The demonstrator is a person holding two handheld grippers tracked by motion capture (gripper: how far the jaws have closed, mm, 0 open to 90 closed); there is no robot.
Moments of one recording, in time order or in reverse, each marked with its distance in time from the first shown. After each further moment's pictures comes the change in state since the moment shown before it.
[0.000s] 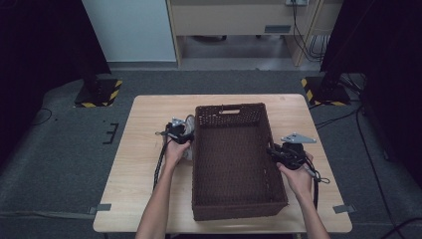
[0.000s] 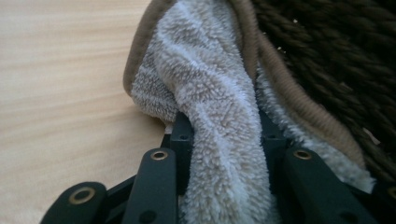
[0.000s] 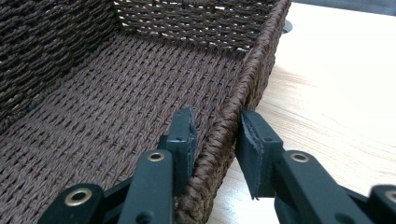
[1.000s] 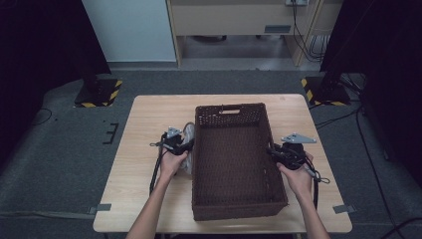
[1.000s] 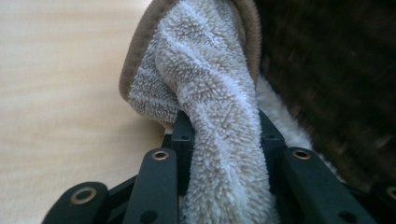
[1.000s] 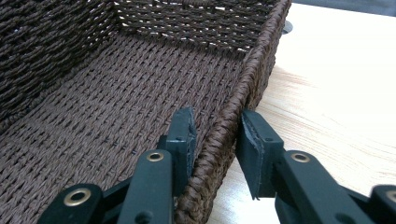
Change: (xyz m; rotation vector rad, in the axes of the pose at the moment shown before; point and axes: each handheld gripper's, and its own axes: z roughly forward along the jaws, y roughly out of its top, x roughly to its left) left arm -0.019 -0.027 -0.035 0.008 -0.038 0.024; right arm -0.001 0.000 0.000 -0.004 0.001 -0.009
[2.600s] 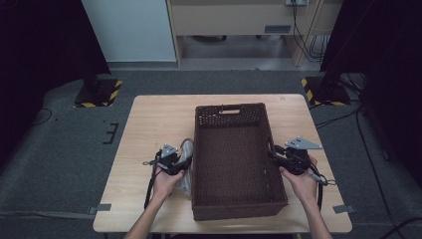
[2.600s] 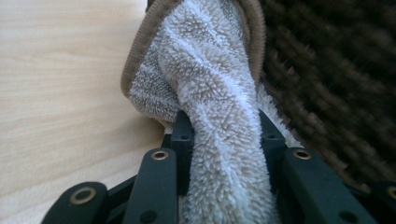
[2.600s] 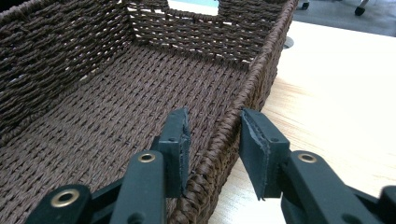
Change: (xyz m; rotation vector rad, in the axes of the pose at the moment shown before) left arm -0.027 -0.032 -0.059 -0.013 -0.021 -0.018; right arm 0.005 -0.007 -0.018 -0.065 0.018 -0.020
